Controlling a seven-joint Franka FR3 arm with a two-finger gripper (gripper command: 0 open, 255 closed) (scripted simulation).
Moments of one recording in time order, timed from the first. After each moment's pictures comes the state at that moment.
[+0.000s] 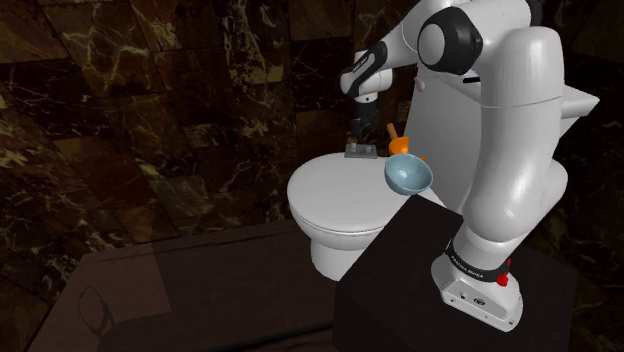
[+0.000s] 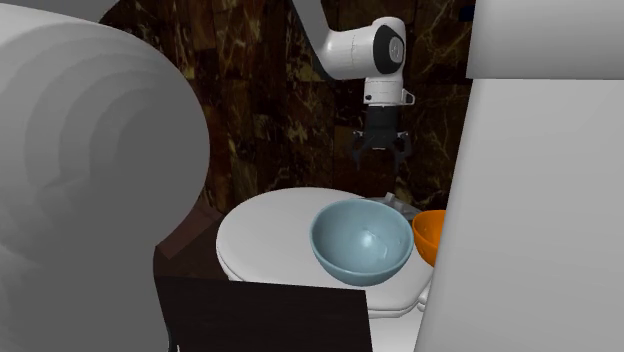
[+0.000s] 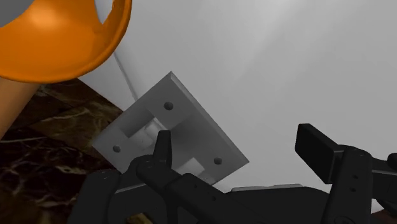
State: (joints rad) arm -0.23 0.41 -0.29 -1.89 0.06 2.16 -0.45
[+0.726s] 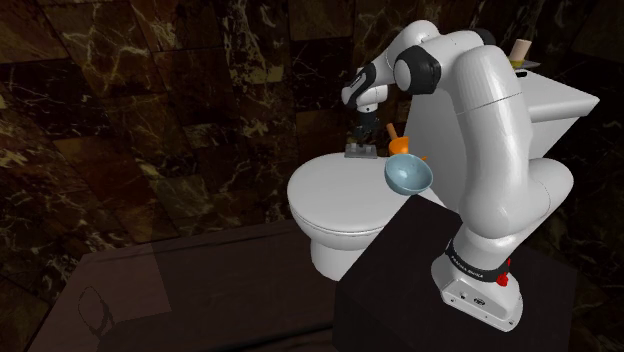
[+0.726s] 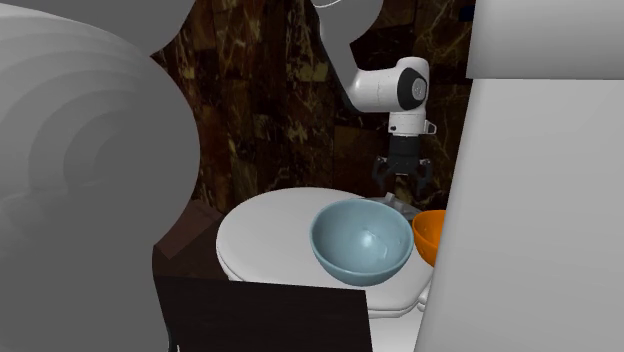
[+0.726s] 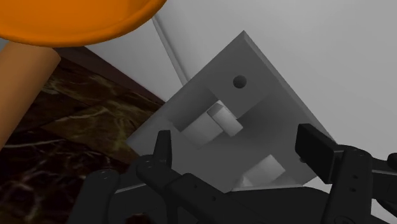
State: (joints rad) arm -0.33 0.71 -0.28 -1.62 0.13 2.16 -0.49
